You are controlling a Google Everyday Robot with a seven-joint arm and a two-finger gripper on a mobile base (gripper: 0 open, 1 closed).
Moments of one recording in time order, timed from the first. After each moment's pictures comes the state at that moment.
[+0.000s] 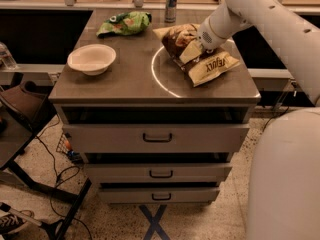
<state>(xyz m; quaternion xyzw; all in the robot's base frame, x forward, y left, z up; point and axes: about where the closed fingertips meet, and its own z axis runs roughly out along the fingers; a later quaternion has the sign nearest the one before) 0.764 -0.124 0.853 -0.40 0.86 0.09 0.31</state>
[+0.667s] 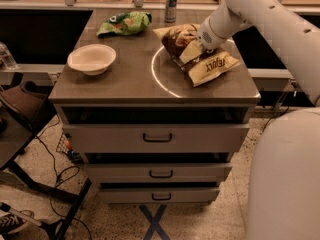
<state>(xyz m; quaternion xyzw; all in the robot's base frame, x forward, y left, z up) 0.764 -0.124 0.853 -0.40 0.86 0.09 0.31</state>
